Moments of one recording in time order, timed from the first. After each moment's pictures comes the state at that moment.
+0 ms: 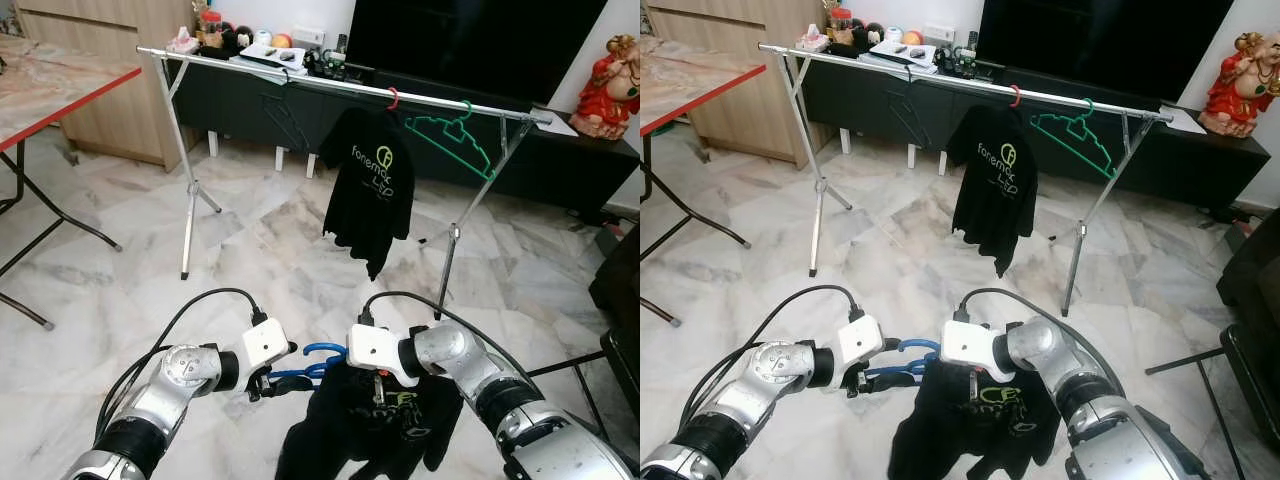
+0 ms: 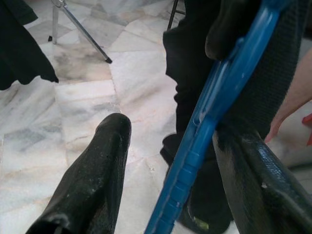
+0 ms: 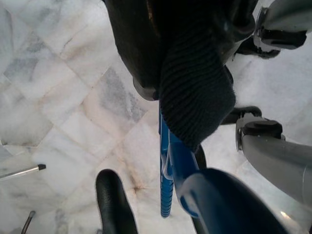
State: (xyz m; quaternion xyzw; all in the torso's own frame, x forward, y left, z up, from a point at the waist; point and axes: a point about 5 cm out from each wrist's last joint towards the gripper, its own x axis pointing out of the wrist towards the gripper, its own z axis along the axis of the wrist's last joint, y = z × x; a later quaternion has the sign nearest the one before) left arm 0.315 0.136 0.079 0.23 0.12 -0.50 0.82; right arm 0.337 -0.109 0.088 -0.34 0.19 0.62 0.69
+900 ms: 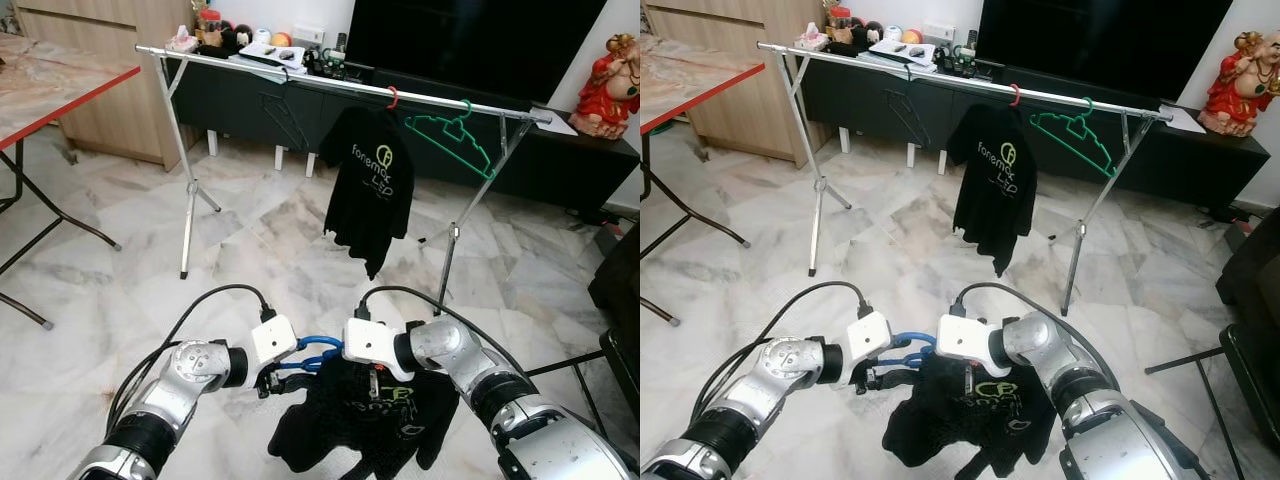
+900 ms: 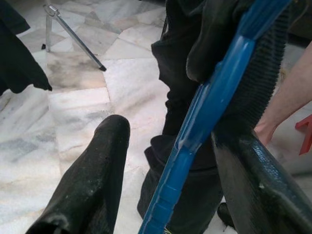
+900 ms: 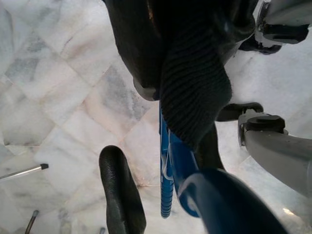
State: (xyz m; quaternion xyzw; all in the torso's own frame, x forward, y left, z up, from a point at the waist) left arm 0.318 0.125 0.081 0.22 0.12 -0.51 0.82; right arm 0.340 -0.104 0.093 -0.33 0.18 0.62 0.69
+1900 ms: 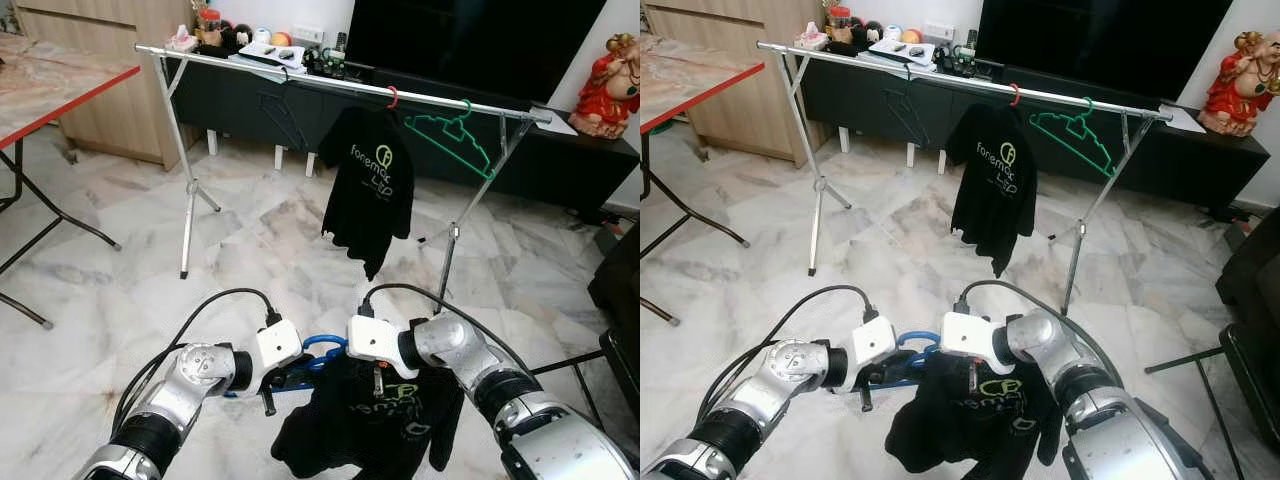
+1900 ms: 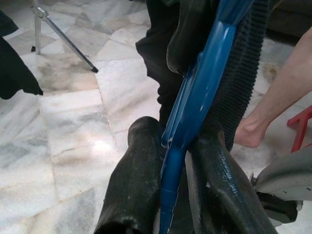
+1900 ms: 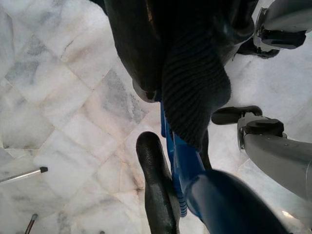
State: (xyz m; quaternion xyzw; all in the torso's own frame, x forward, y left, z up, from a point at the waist) left arm 0.316 0.116 0.078 0.22 0.12 -0.53 0.81; right arm 0.343 -0.107 0.097 -0.33 0.19 0.61 0.69
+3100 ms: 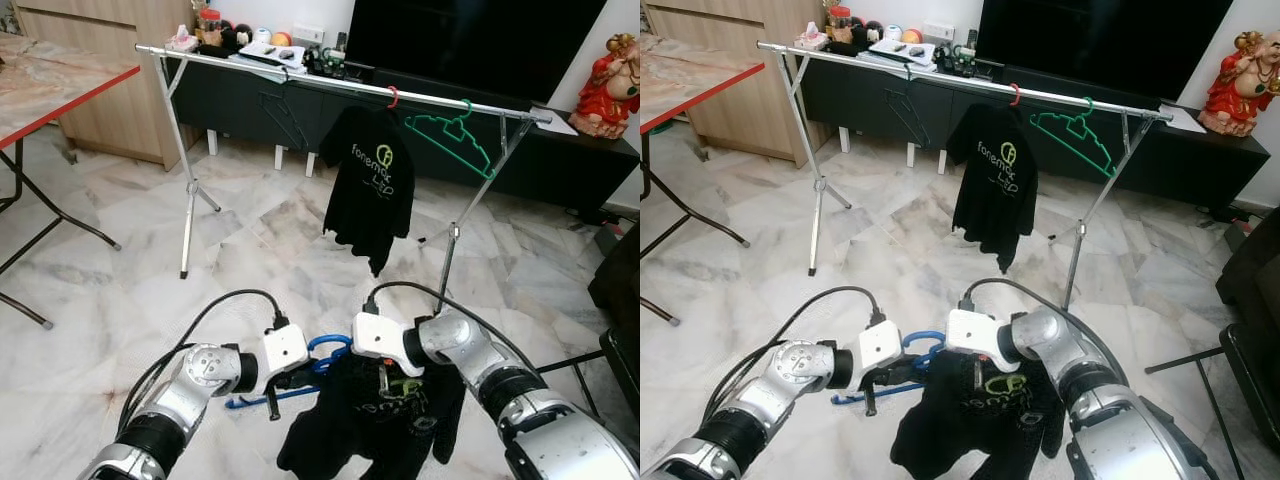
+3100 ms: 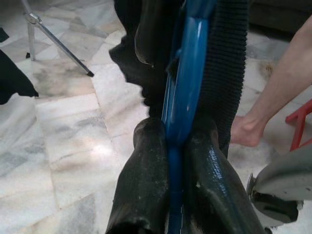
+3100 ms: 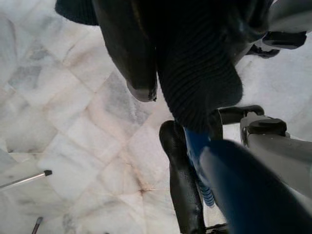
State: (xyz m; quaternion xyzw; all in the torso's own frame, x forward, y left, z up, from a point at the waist) left arm 0.314 0.108 0.076 0.23 0.11 -0.54 0.80; right arm 0.347 -0.114 0.104 -0.32 0.19 0.61 0.70
